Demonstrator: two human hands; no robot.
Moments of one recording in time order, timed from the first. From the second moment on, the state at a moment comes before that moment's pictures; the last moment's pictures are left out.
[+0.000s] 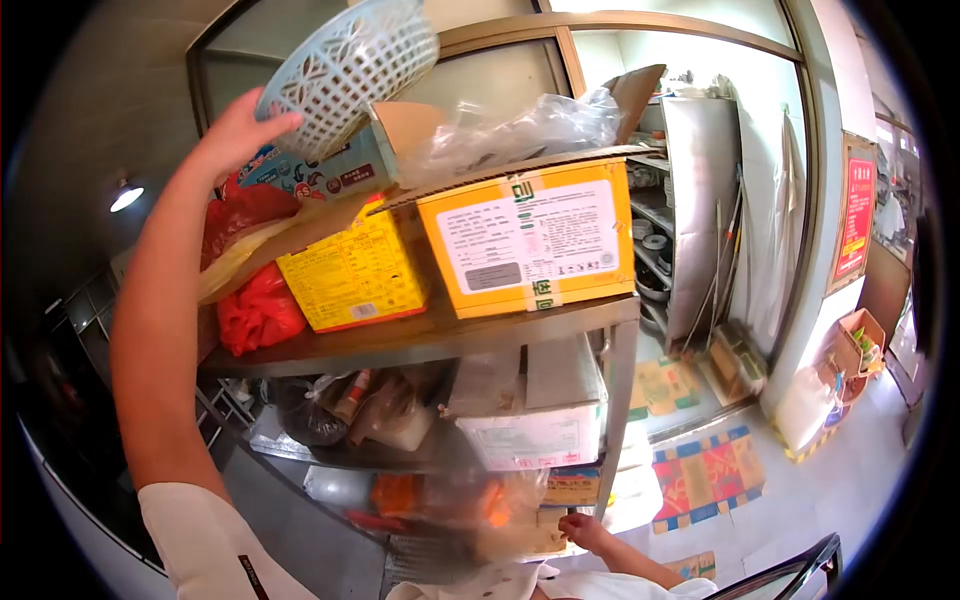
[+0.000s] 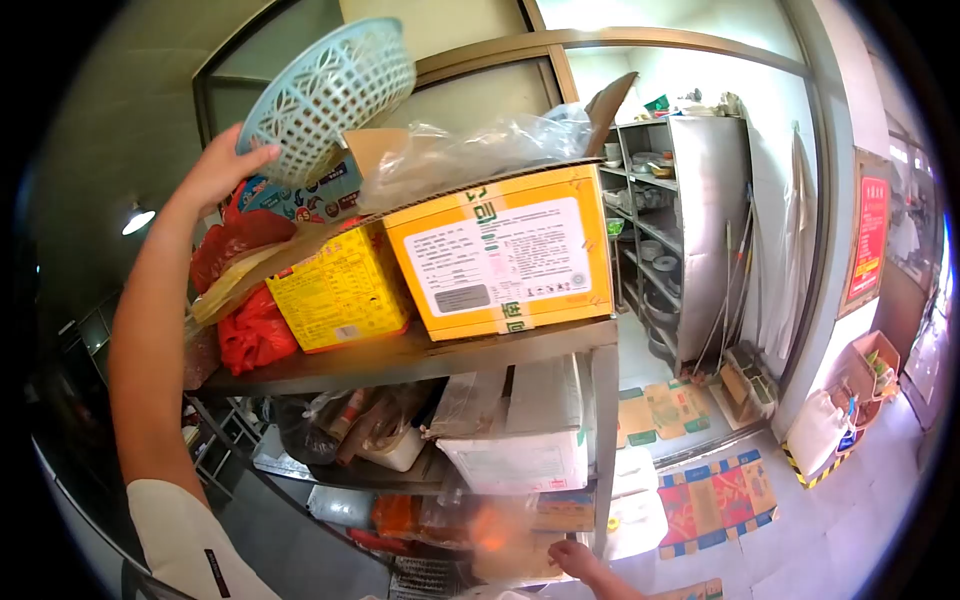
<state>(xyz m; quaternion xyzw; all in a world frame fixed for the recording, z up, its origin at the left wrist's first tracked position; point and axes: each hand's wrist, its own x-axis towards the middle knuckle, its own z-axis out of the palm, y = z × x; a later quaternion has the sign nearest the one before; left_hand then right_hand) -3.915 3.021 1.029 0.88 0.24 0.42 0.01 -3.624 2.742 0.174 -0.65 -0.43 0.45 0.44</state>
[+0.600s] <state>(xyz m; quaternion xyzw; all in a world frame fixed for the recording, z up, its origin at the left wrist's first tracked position) -3.806 2.990 1.044 0.86 0.36 0.37 -0.02 -3.588 2.636 0.178 -0.66 -0.20 0.49 0.53</state>
